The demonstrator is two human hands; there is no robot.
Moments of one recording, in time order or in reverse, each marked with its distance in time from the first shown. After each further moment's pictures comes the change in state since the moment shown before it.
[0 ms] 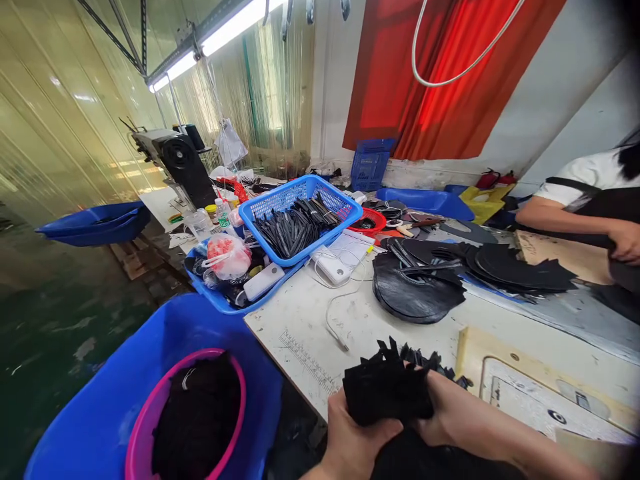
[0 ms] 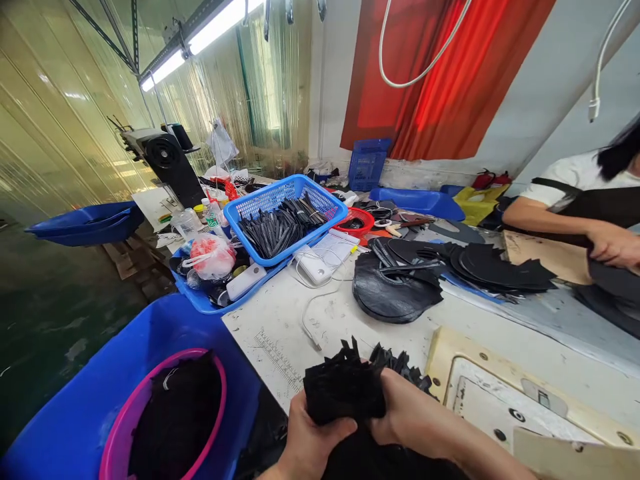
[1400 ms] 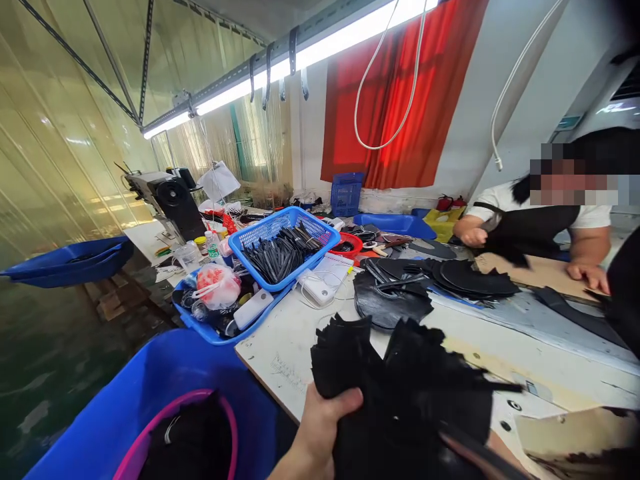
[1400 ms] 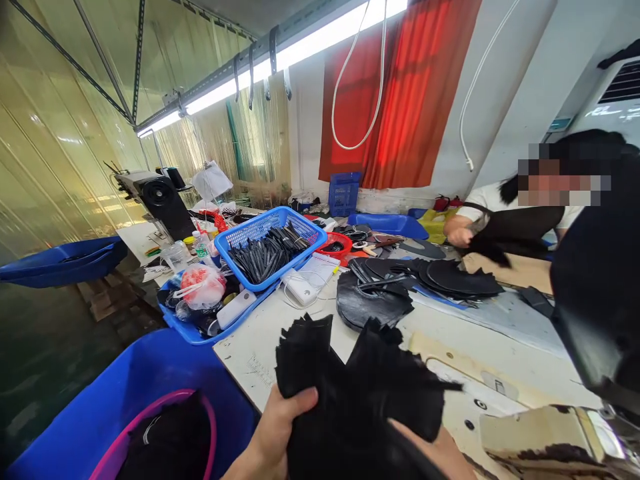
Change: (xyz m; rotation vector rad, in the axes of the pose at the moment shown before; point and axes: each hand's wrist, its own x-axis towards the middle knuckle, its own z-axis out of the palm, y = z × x) left_hand 0.012 0.065 0.002 -0.237 -0.028 -0.373; right_hand -0.058 0.038 0.026 0.663 0.690 0.154
